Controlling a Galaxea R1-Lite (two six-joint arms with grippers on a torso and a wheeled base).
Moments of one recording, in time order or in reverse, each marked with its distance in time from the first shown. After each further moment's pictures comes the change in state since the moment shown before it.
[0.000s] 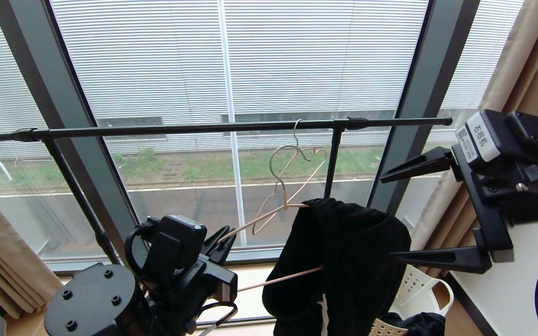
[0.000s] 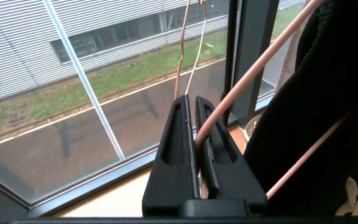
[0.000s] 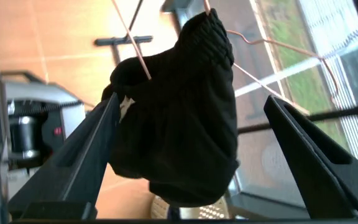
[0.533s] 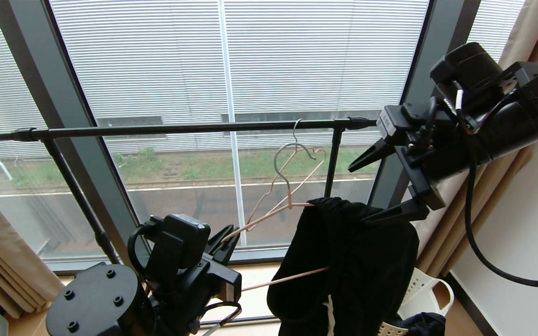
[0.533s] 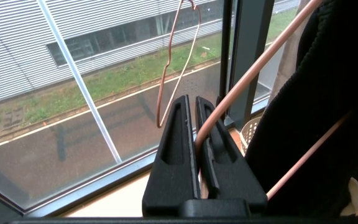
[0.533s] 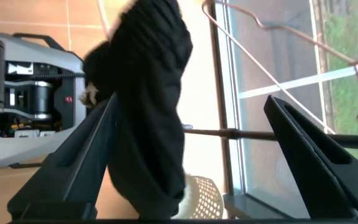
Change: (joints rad) left arm -0.010 0.002 -0.014 0.000 -0.002 0.000; right arm -0.102 0.381 -0.484 0.347 0.072 -0.177
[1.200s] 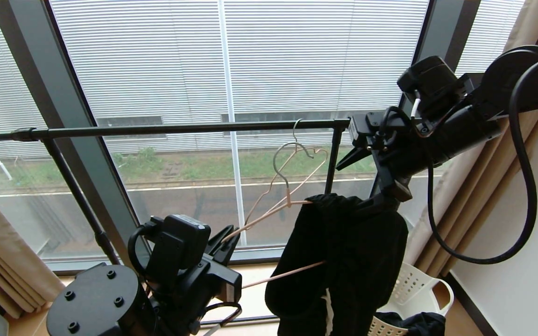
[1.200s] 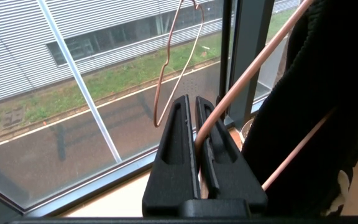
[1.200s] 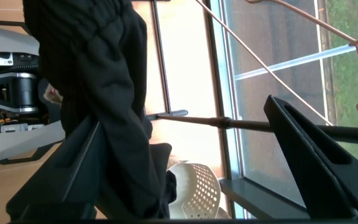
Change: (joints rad) left arm -0.005 0.000 0.001 0.000 0.000 0.000; right arm 0.005 0.144 -0.143 0.000 -0.066 0.023
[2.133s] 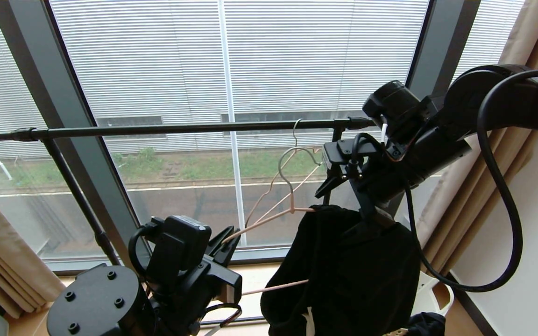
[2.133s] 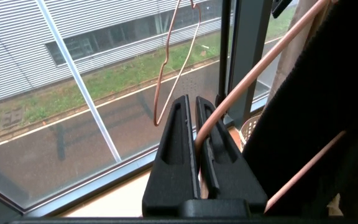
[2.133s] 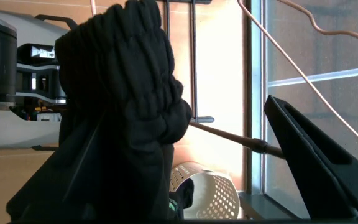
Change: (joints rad) left arm -0.001 0.000 0.001 0.001 0.000 0.000; right arm 0.115 0.027 0.051 0.044 0.009 0.010
